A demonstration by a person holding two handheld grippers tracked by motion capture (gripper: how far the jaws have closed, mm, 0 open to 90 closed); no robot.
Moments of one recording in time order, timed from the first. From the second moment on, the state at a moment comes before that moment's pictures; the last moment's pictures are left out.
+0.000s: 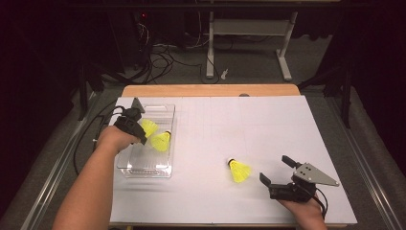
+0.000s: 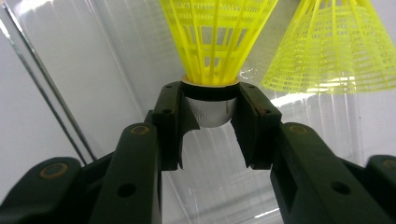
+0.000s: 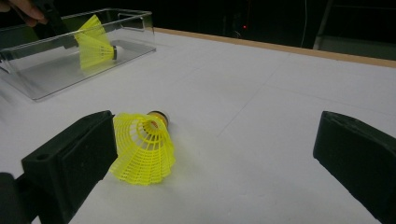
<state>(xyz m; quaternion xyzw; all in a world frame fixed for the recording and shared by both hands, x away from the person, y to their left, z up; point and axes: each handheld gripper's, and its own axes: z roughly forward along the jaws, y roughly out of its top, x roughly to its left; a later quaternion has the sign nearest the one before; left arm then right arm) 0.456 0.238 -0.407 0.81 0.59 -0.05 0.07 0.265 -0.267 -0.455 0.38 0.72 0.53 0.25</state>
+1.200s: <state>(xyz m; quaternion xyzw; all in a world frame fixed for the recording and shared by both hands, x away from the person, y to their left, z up) 0.442 0.227 -0.393 0.82 0.56 -0.05 0.08 0.264 -0.267 -0.453 0.37 0.72 0.53 0.26</state>
